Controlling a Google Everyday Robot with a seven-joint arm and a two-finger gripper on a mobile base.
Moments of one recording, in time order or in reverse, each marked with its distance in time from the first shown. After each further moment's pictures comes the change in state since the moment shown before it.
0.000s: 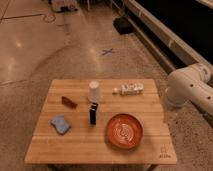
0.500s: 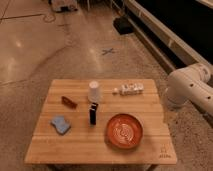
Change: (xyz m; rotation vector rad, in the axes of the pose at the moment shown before) arm -0.010 -0.009 -0.002 0.005 0.000 -0.016
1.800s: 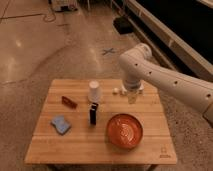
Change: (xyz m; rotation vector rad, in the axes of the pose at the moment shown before) arm -0.175 -0.088 0.008 -0.003 0.024 -0.220
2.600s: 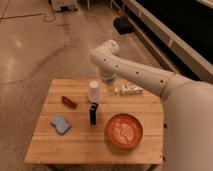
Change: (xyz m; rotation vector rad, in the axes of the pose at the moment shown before) arm -0.079 -0.090 0.029 0.013 0.034 -0.120
